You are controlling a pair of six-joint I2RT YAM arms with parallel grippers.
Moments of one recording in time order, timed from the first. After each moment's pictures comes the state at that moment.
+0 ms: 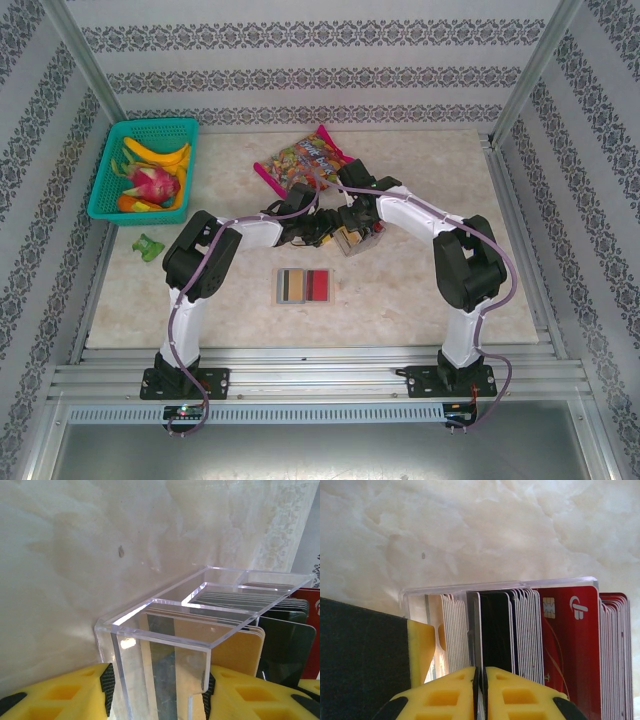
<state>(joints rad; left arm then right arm) -0.54 2.11 1.31 0.04 0.41 -1.13 0.50 1.91 1.44 -0.71 0.10 0.14</state>
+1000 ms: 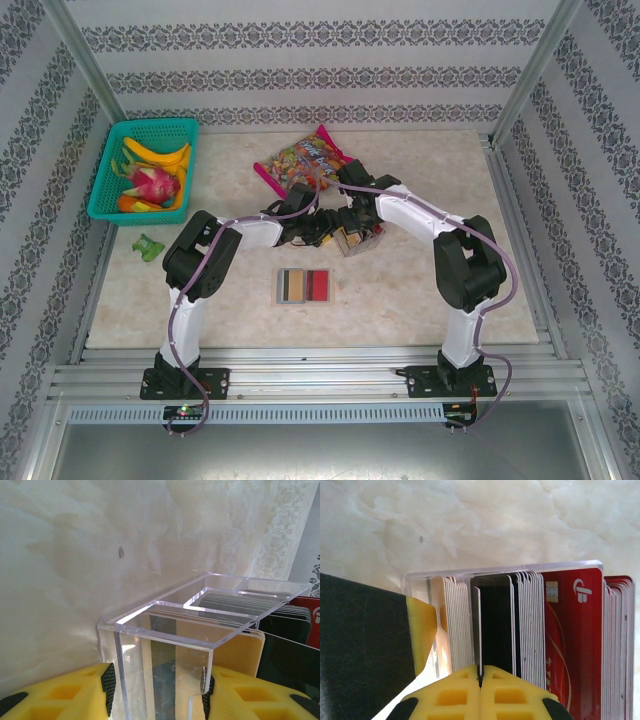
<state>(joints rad) -0.54 2.11 1.31 0.04 0.41 -1.13 0.51 1.91 1.47 -0.79 0.12 0.20</state>
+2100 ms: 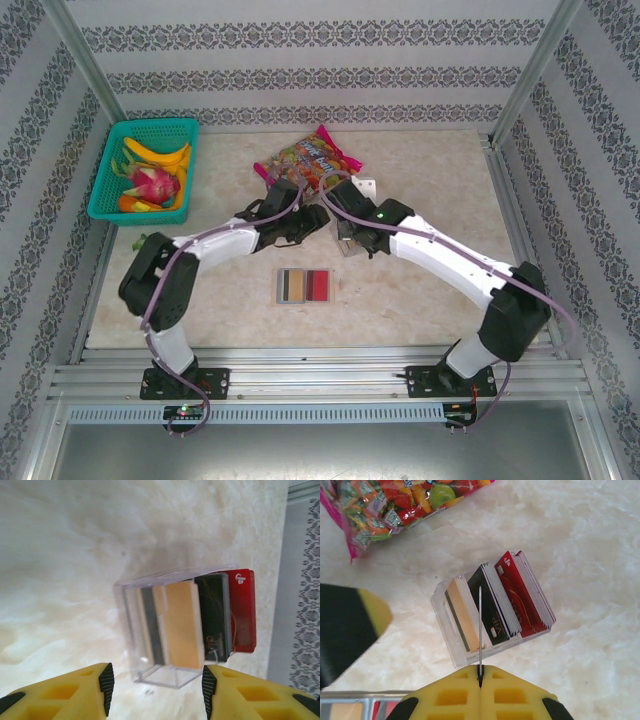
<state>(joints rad) -0.54 1.74 1.11 -0.11 0.22 -1.00 0.76 1.53 1.32 -0.82 0.48 0.66</state>
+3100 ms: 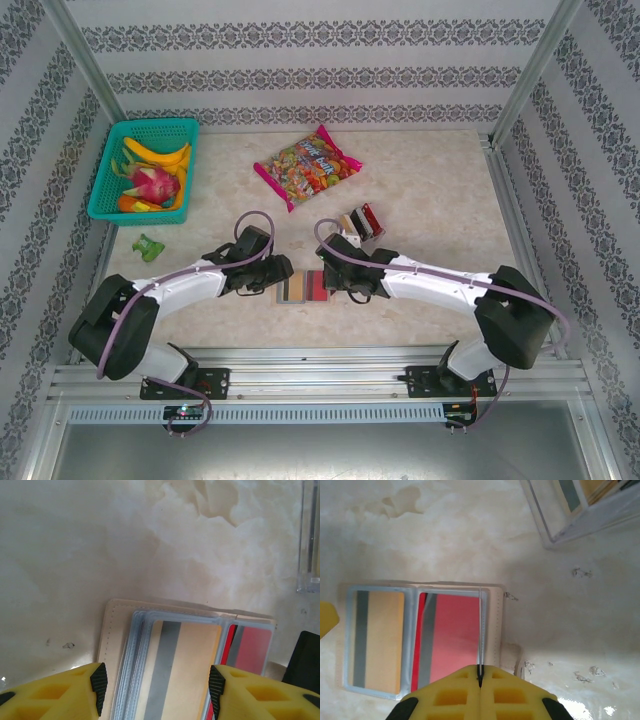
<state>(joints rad) -0.54 1.44 0.68 -0.23 0.14 -0.92 0.90 1.51 0.91 -0.47 0.18 0.89</state>
